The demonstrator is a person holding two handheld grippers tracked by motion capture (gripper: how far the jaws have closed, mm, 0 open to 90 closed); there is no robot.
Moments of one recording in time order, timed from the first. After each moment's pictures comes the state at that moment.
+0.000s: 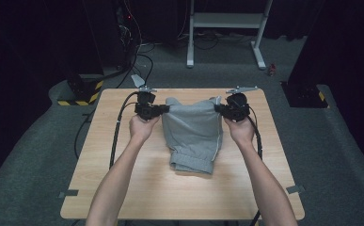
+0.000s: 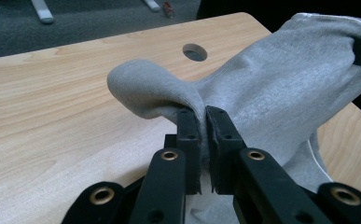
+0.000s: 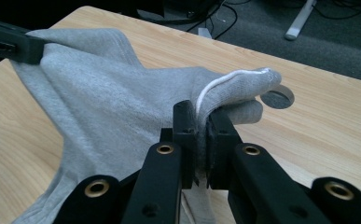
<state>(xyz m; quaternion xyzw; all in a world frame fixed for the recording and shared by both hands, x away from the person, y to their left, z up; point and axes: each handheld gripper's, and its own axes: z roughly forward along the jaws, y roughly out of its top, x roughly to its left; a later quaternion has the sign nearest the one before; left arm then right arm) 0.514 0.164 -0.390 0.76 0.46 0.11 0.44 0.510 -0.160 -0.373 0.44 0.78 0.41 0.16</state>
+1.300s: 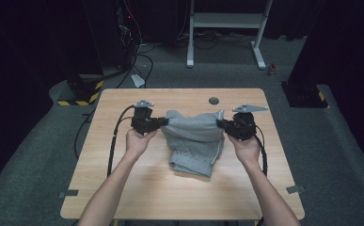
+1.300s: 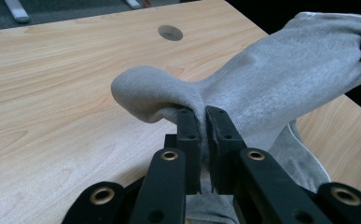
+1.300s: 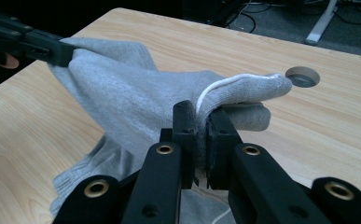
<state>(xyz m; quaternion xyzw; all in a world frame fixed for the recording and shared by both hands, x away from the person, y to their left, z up) 0.474 0.171 -0.408 0.77 0.44 0.09 0.46 0.452 -0.175 -0.388 0.42 0.78 0.45 0.14</state>
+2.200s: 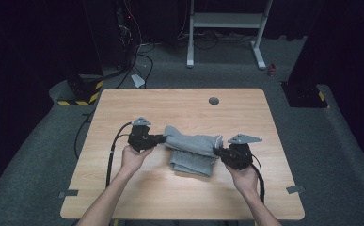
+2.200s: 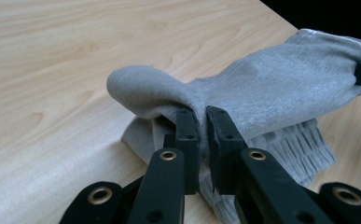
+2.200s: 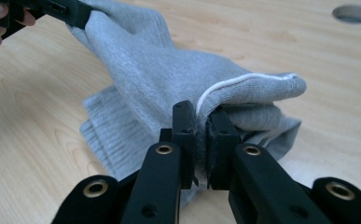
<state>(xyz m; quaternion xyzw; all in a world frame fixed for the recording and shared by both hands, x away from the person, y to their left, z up) 0.436 0.181 -0.448 0.79 0.42 0.06 0.45 0.387 -0.171 -0.443 0.41 0.79 0.43 0.12</state>
